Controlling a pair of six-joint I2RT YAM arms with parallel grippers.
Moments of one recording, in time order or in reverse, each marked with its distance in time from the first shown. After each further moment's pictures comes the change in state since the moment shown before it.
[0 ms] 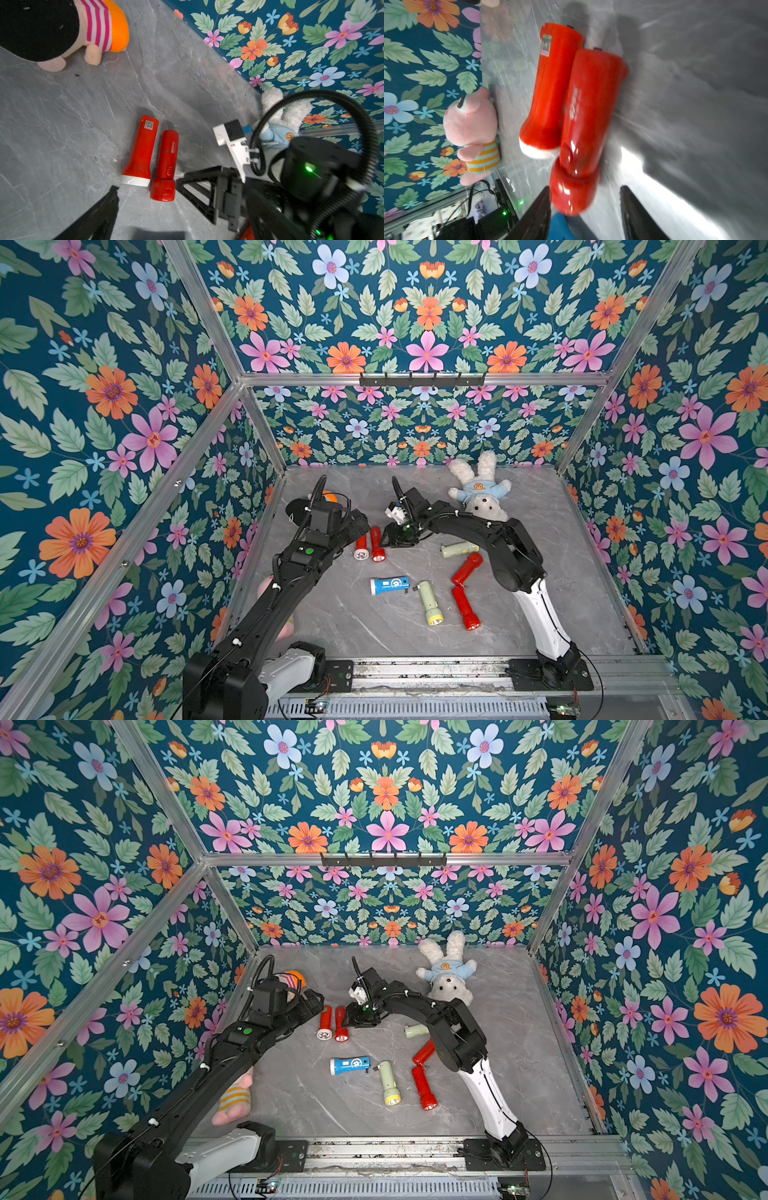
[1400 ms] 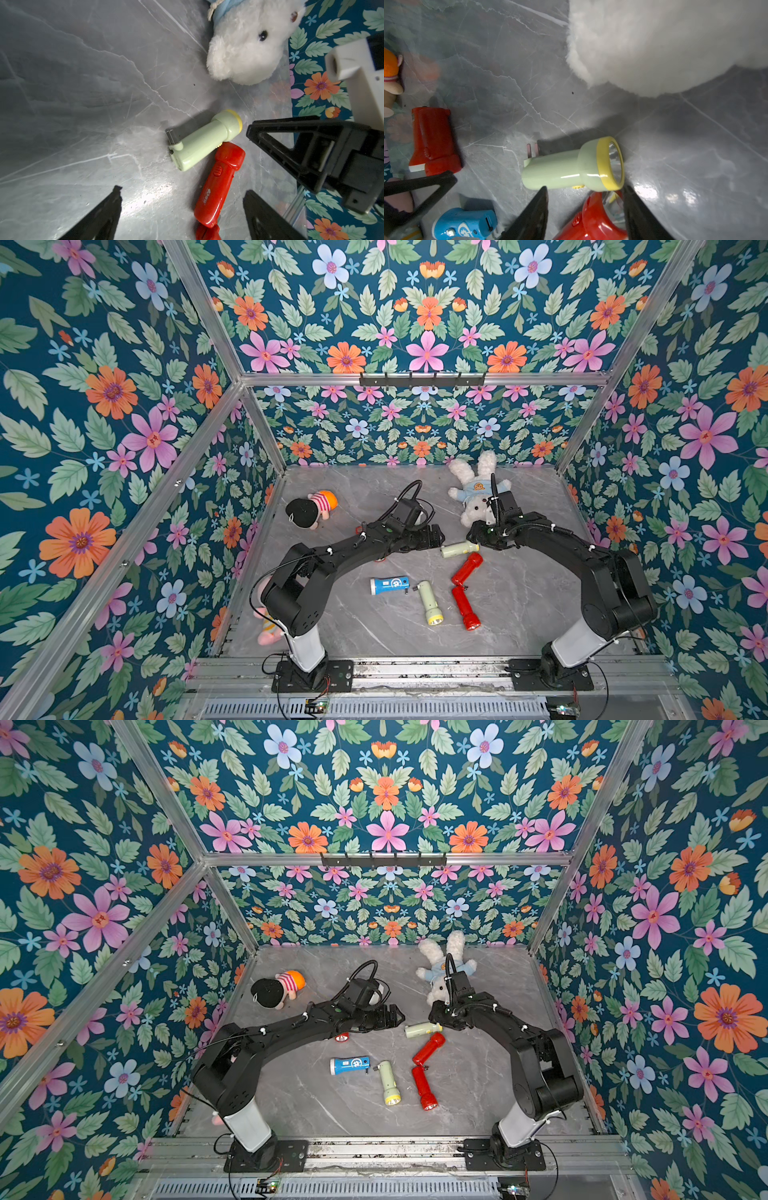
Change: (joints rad) left arm -0.378 0.645 0.249 0.233 0.293 0.041; right arm -0.402 -0.576 -0.673 0.027 0.307 -0.005
